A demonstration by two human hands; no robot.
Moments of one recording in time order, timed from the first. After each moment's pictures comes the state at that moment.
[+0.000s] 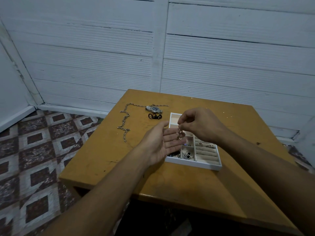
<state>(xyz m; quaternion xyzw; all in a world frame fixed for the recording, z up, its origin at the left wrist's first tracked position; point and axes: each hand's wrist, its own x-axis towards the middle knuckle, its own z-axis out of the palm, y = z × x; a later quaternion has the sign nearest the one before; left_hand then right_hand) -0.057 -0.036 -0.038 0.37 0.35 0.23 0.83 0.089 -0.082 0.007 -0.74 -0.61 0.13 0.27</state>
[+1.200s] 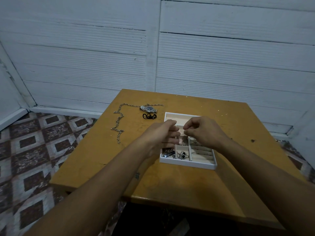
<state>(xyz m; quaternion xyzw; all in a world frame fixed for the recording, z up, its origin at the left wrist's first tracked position) -0.034 -0.025 -0.032 0.54 0.40 0.20 0.71 0.120 -0.088 -0.029 -0.78 -0.53 0.16 0.30</state>
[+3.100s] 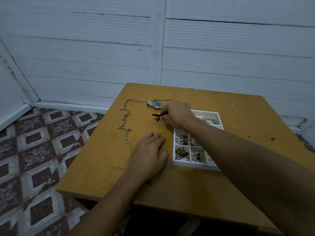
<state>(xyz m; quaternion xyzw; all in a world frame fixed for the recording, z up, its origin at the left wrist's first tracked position) -0.091 -0.010 -0.109 0.89 0.39 0.18 0.16 0.075 0.034 -0.046 -0.75 -0.65 0.01 0.08</state>
